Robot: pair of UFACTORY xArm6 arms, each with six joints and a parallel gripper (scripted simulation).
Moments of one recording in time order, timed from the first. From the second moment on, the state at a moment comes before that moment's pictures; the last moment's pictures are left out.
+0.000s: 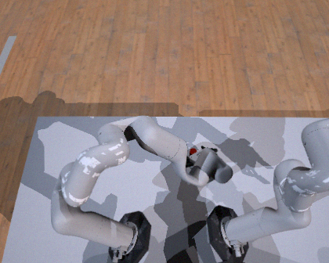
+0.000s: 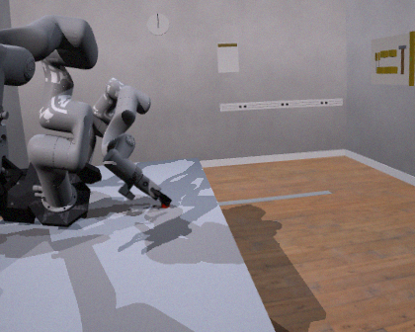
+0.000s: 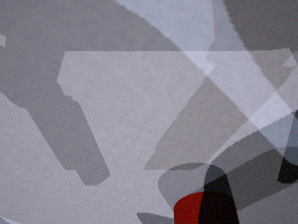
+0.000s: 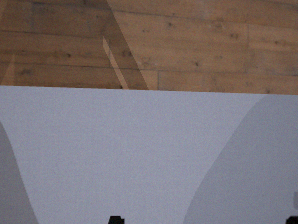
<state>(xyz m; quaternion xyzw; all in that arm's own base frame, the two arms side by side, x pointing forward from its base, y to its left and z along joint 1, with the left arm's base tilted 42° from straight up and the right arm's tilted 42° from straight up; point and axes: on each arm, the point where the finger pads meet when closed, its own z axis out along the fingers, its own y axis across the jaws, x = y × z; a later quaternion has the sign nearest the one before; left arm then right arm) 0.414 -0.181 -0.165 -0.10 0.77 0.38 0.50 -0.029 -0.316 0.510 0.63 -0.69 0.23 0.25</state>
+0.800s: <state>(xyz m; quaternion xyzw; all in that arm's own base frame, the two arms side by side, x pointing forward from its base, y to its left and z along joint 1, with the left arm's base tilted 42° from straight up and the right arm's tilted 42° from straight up) 0.414 -0.182 -0.164 -0.10 0.77 0.38 0.50 -0.029 -0.316 0.510 0.63 -0.69 0.23 0.25</state>
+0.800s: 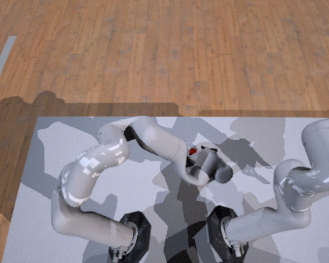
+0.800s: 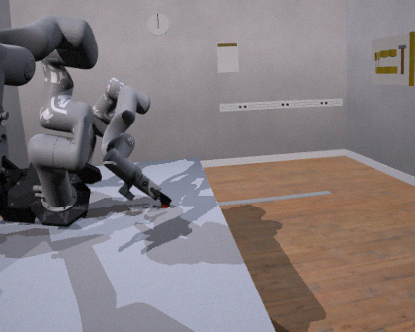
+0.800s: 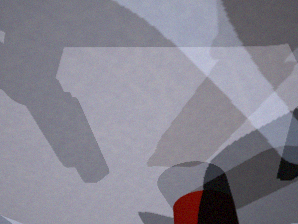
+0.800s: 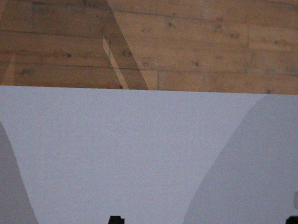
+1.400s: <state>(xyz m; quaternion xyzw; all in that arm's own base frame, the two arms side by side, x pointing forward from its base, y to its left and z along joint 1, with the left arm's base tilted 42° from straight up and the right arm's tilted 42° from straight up) 0.395 -0.209 -0.146 -0.10 0.77 0.38 0.50 -0.029 -0.316 0.510 0.63 -0.69 0.23 0.25</state>
